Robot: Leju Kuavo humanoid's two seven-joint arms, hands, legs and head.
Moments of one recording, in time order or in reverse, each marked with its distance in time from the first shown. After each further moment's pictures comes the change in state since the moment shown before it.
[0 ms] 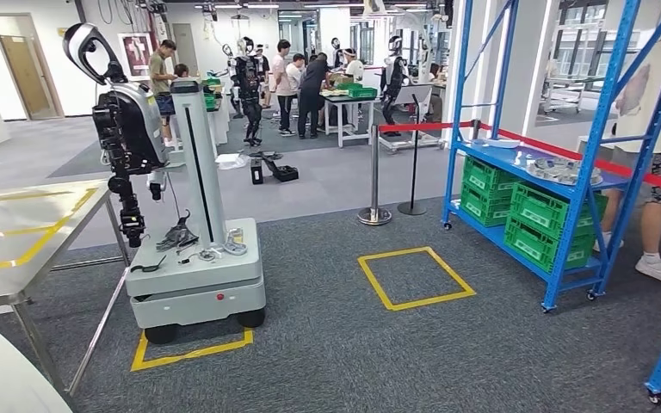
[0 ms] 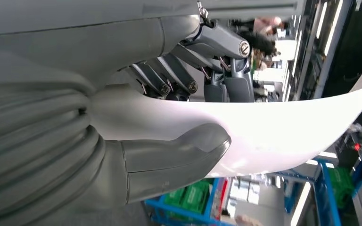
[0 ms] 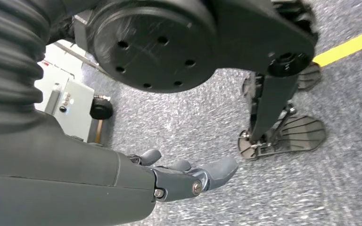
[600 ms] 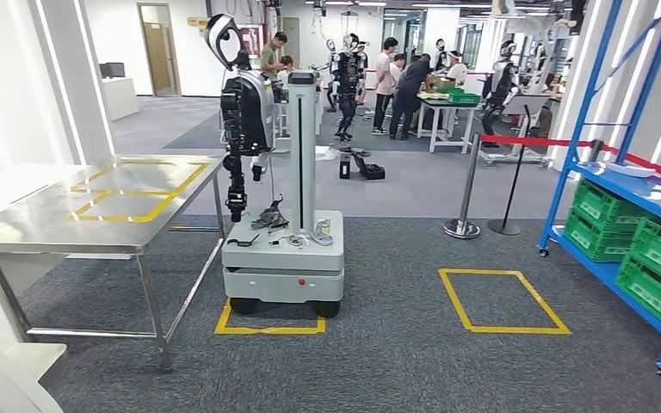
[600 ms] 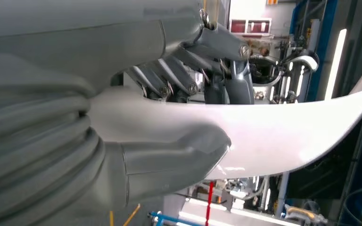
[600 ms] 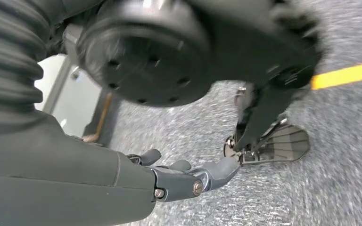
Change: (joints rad) left arm -0.005 -0.043 0.034 -0.021 -0.083 0.048 -0.086; right arm 0.004 0.003 -0.008 0.000 0.000 0.000 -0.009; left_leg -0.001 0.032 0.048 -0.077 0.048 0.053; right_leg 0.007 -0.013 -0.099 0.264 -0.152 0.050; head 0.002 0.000
